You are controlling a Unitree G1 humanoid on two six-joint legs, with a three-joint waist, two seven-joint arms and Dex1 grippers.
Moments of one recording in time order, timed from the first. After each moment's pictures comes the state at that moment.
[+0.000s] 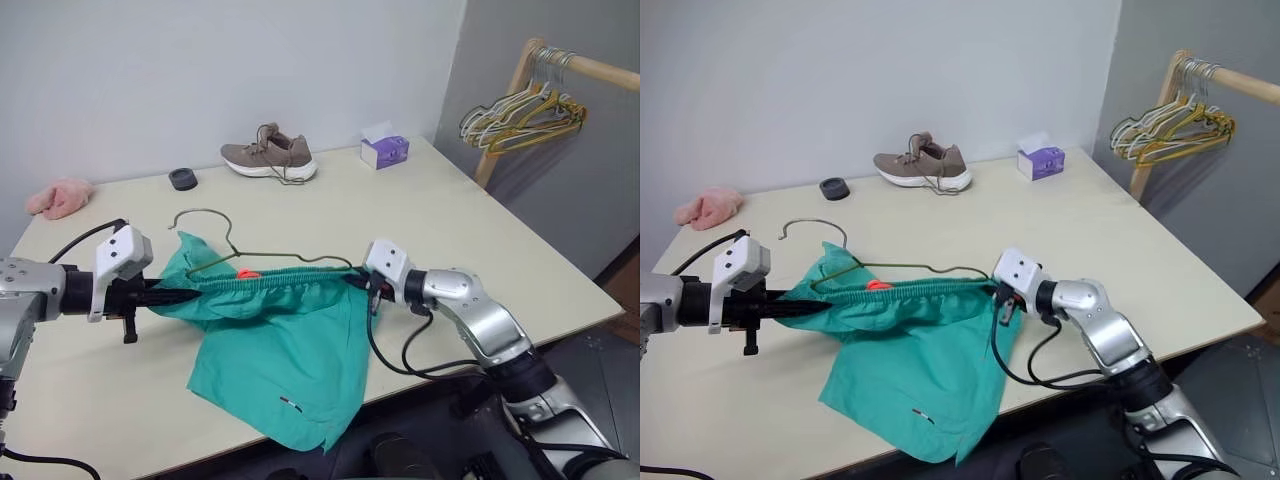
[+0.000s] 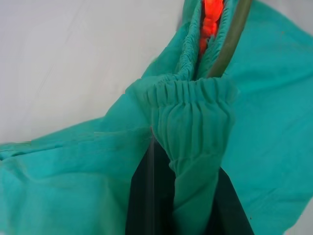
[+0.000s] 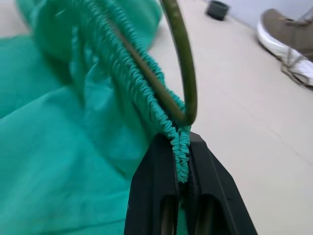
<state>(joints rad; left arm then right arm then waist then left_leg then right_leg) -0.22 1.13 0.14 0.15 -0.38 0.31 -1.35 -0.48 -0.45 0.41 -0.10 0.07 0.36 0.80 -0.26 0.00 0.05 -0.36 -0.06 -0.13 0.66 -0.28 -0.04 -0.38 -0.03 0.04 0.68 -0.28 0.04</state>
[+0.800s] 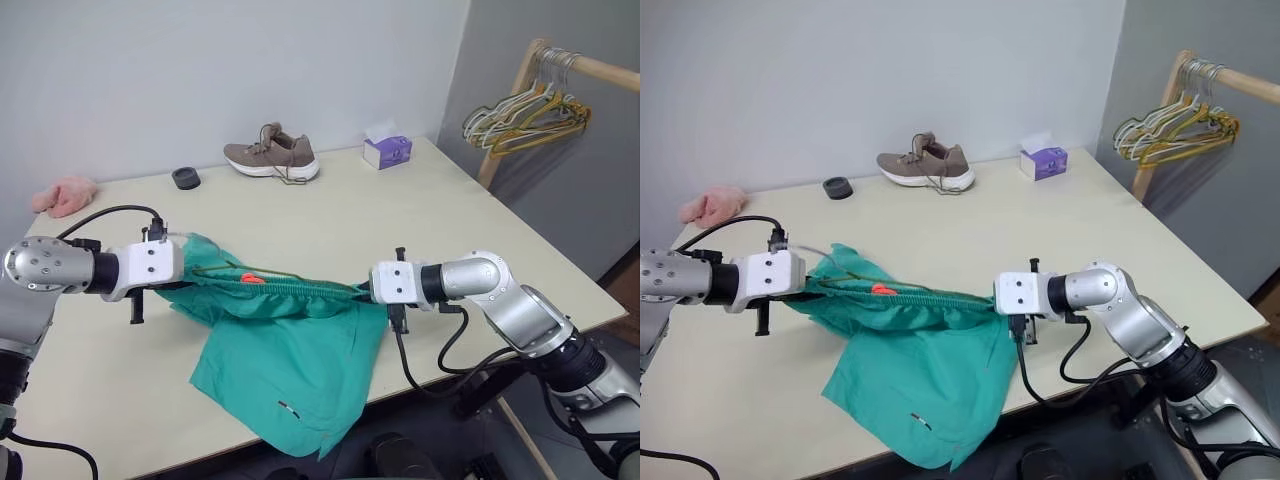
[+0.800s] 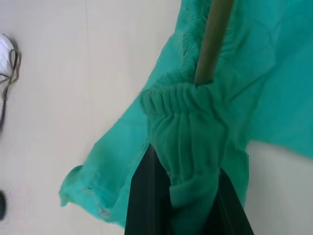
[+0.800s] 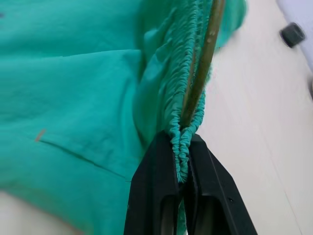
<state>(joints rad) -0.36 1.18 -0.08 0.28 -0.06 -0.20 -1.19 -0.60 -0.68 0.53 -0.23 -0.01 0.27 1.03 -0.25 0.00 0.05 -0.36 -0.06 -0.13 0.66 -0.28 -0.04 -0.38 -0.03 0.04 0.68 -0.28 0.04</state>
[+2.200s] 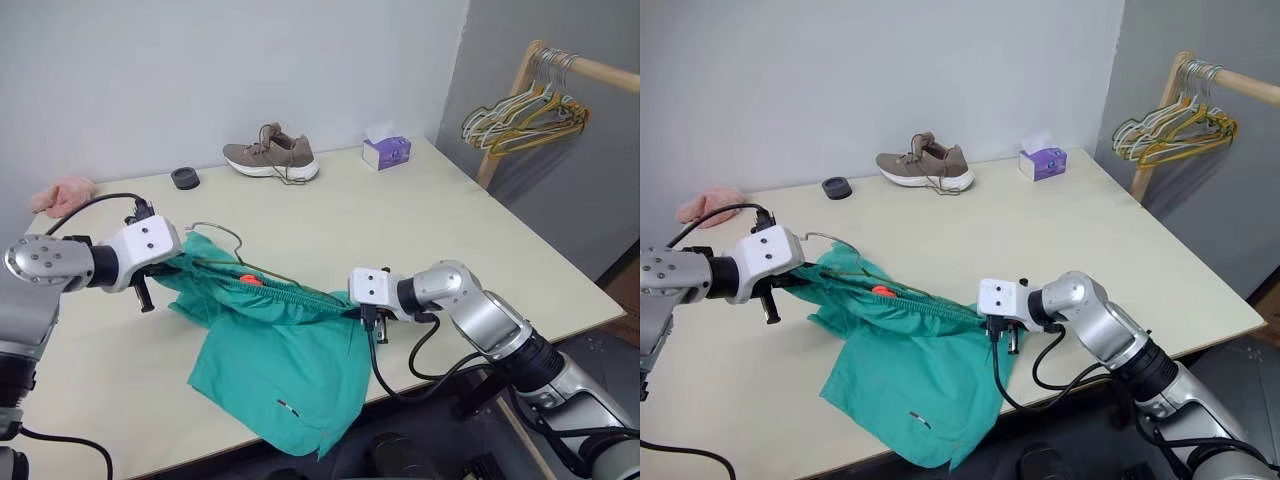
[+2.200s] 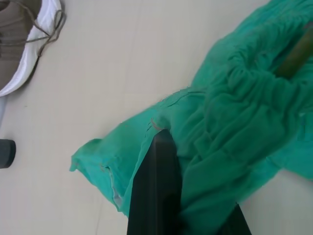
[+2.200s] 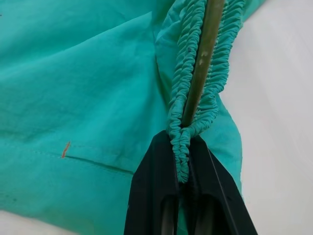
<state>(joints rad) -0.31 1.13 0.01 0.15 -0.11 0.11 -1.07 -0.61 -0.50 0.56 -0.13 -0.03 0.53 1.04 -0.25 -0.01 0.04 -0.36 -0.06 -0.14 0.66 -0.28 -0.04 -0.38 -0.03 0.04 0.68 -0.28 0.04</state>
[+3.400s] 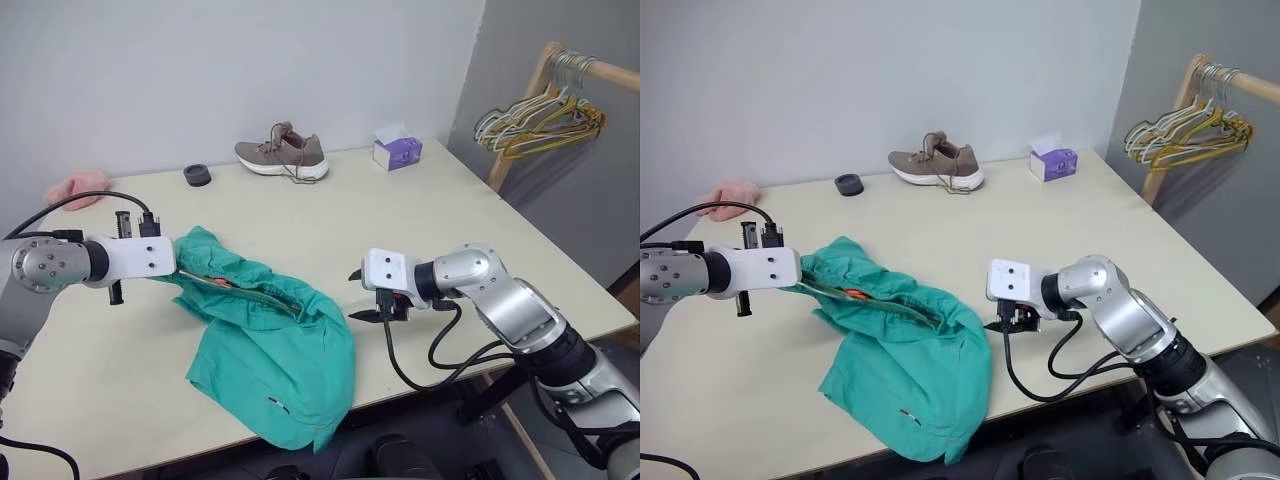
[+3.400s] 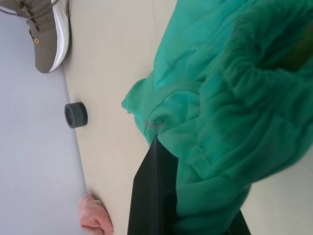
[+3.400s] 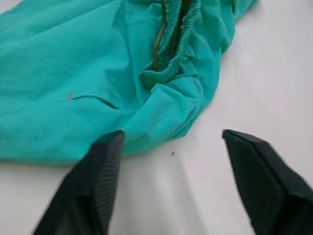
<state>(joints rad) -0.36 1.20 -0.07 0.24 0.21 -0.14 -0.91 -0.63 -0.61 0.50 -0.30 0.05 0.61 1.04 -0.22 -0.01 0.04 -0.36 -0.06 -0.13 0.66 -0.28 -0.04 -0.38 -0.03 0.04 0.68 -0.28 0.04</state>
